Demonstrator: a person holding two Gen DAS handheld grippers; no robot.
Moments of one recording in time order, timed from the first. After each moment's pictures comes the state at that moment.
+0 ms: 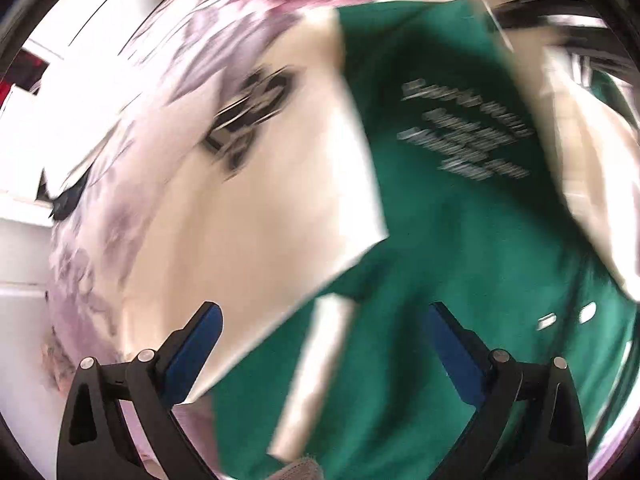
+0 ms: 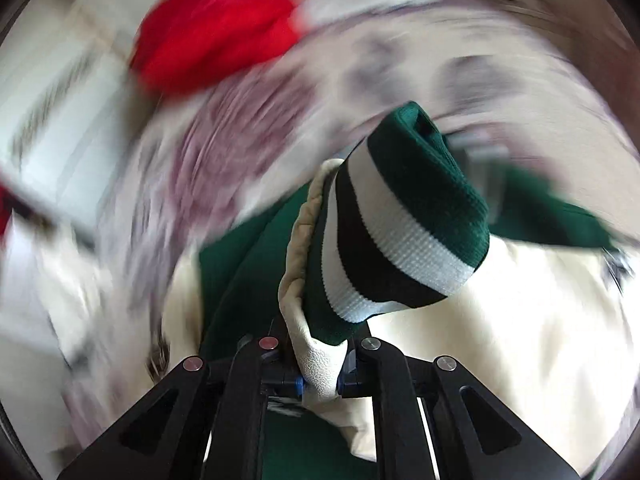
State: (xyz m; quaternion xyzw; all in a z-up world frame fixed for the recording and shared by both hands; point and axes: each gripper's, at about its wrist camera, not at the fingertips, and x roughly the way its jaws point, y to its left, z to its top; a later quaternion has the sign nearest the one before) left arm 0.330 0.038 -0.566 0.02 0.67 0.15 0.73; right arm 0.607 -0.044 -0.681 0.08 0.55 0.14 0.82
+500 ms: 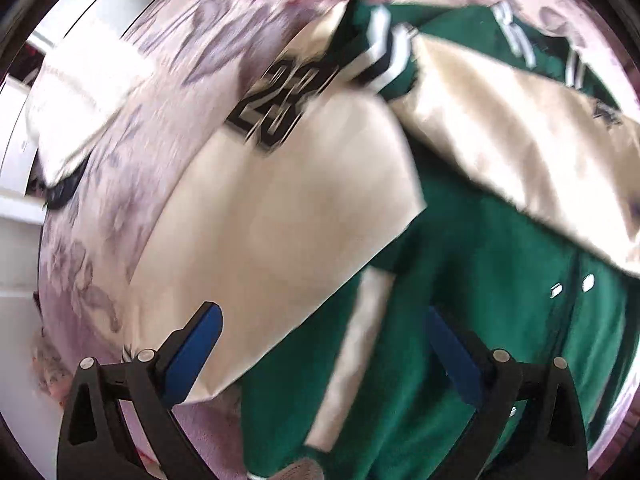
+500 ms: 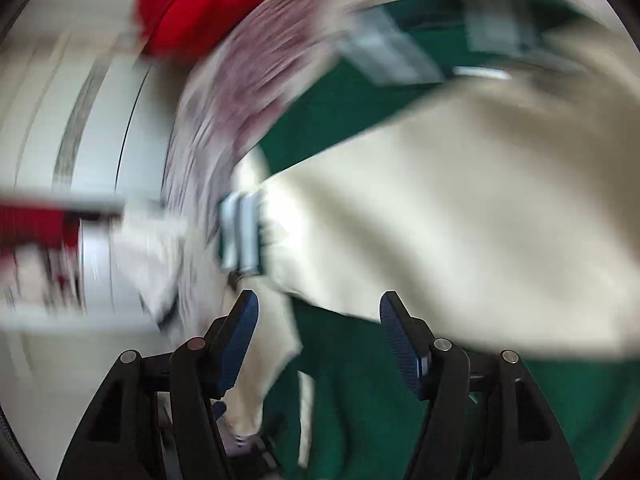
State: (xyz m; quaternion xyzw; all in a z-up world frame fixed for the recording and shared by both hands) left arm 0.324 0.059 -0.540 0.00 0.66 0.11 0.74; right arm 0.477 -0.189 -0.691 0.36 0.61 0.11 0.70
